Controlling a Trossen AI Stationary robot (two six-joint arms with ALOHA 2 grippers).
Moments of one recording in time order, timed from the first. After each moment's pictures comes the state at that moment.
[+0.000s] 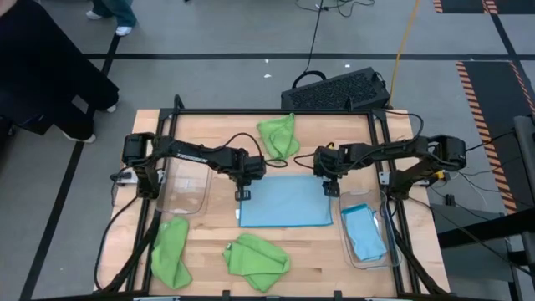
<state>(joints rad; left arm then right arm) 0.09 1.82 1.15 -0.67 -0.06 0.04 -0.24 1.44 0.66 -0.53 -0.06 -0.11</state>
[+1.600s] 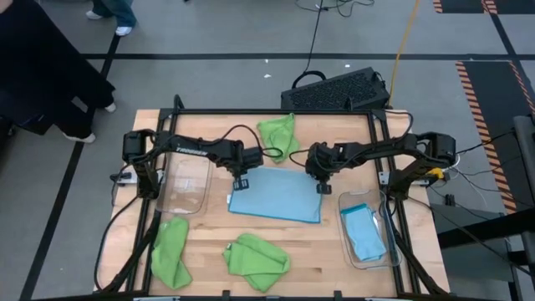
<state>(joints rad) 0.17 1.81 1.16 -0.75 -0.18 0.01 -0.28 1.55 0.61 -0.36 -0.02 -0.26</state>
